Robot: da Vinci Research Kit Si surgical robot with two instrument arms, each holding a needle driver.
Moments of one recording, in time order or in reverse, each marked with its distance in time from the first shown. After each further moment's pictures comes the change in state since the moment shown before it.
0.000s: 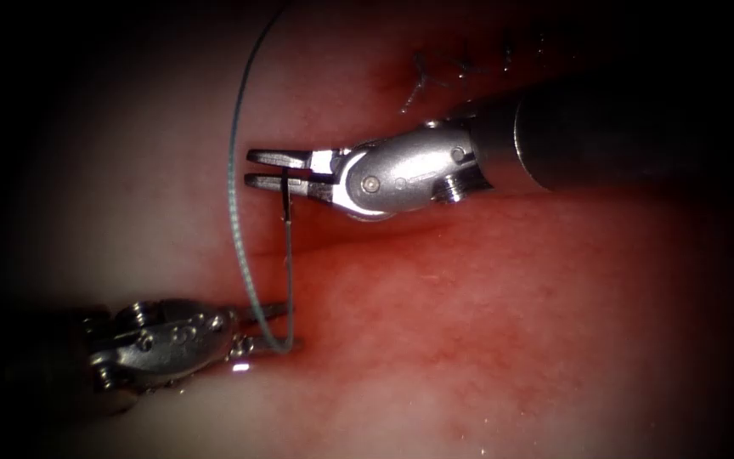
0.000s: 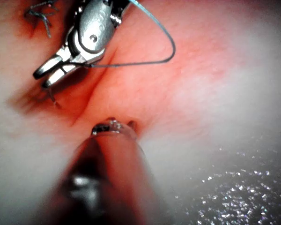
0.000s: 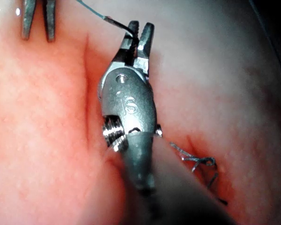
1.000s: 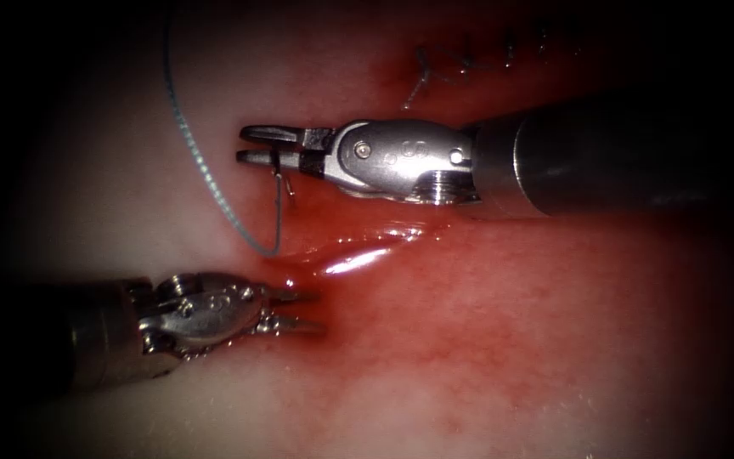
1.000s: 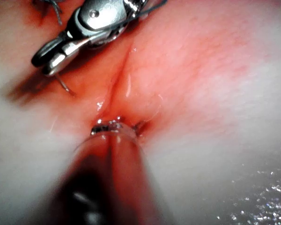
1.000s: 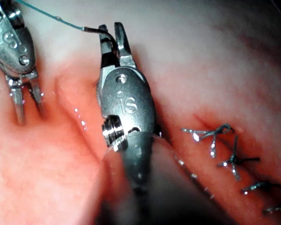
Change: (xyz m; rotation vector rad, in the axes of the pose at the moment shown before) right arm 0.000 0.003 0.001 -0.013 -0.080 0.384; left arm -0.010 -0.001 0.005 -0.054 -0.300 0.032
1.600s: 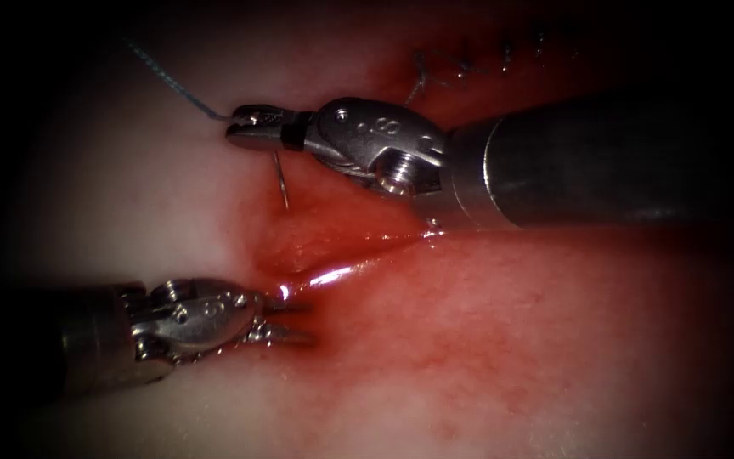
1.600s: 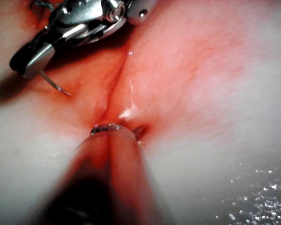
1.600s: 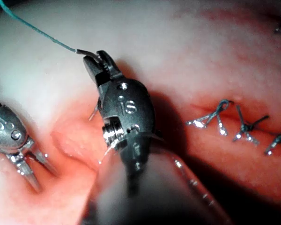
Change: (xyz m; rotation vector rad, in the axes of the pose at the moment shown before) right arm 0.001 0.002 0.001 -0.098 -0.065 0.429; left arm 0.000 0.001 -0.001 -0.013 -0.031 0.005
